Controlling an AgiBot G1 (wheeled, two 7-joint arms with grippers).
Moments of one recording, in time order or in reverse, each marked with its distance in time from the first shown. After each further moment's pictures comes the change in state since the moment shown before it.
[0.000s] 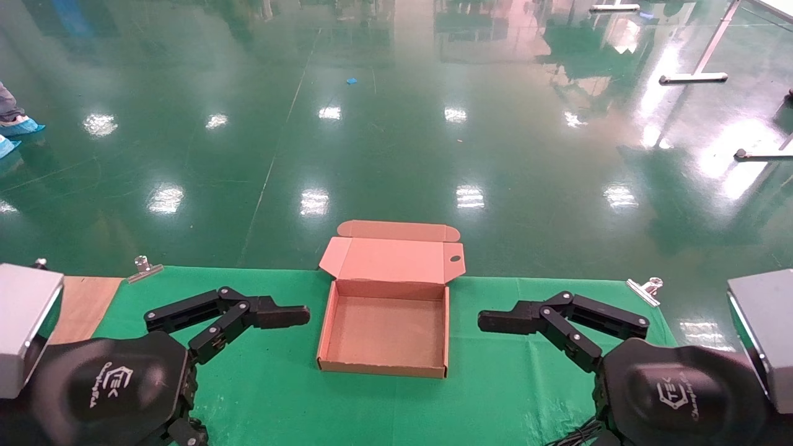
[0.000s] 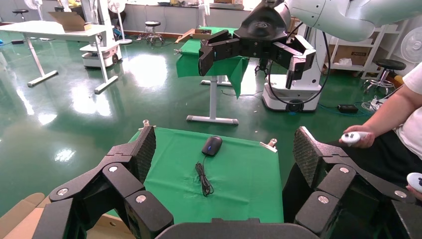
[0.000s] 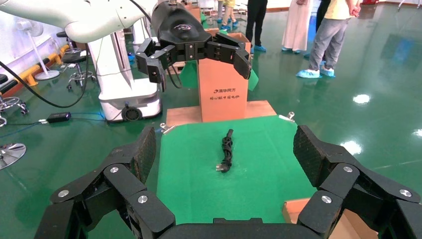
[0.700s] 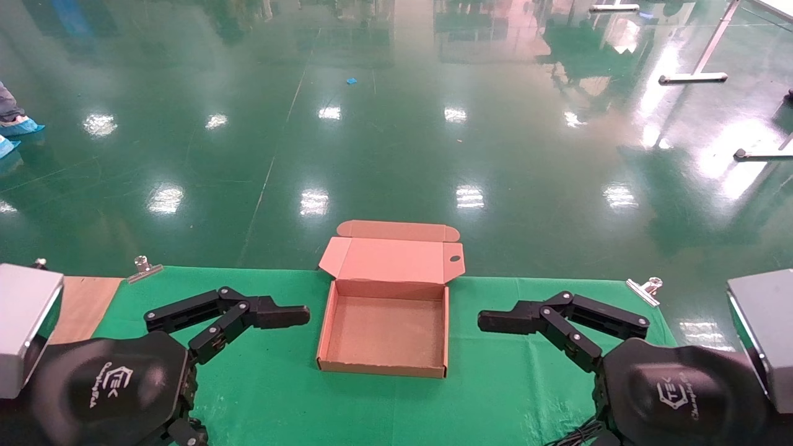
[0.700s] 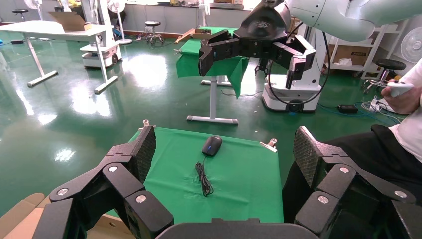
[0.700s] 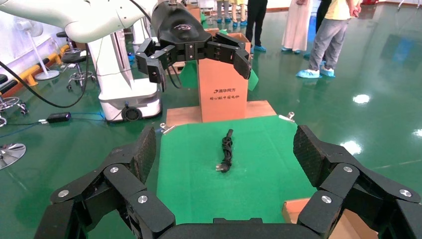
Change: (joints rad) left arm 0.000 0.000 0.000 0.000 0.000 0.000 0.000; right arm 0.000 0.000 0.000 0.000 0.000 0.000 0.000
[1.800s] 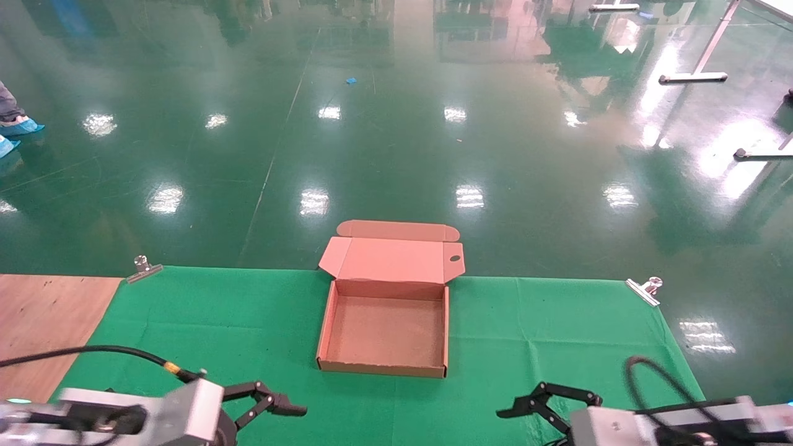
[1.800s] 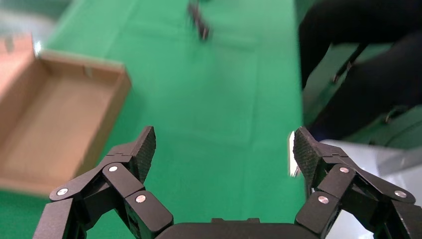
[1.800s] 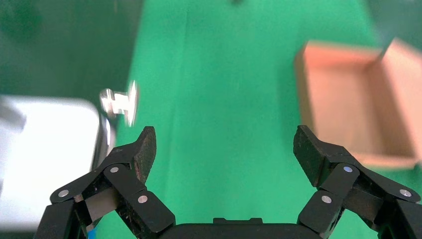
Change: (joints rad) left arm -0.164 0.141 0.250 0.348 0.499 0.039 0.248; right arm 0.174 -0.099 -0.234 -0.112 -0.613 -0.012 -0.207
